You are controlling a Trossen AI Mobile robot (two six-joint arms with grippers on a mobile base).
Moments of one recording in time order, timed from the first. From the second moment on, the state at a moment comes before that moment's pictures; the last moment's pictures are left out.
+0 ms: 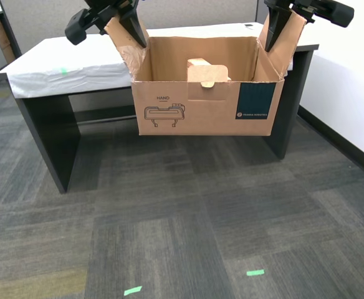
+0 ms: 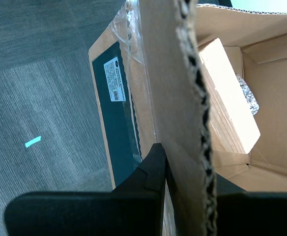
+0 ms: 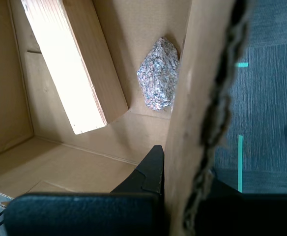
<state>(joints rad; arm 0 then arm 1) 0.39 1.81 1.56 -1.05 -0.30 0.34 -0.47 1.71 1.37 -0.63 0.30 -0.38</state>
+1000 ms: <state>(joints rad) 0.39 1.81 1.56 -1.04 -0.30 0.35 -0.47 1.71 1.36 -0.63 0.30 -0.36</state>
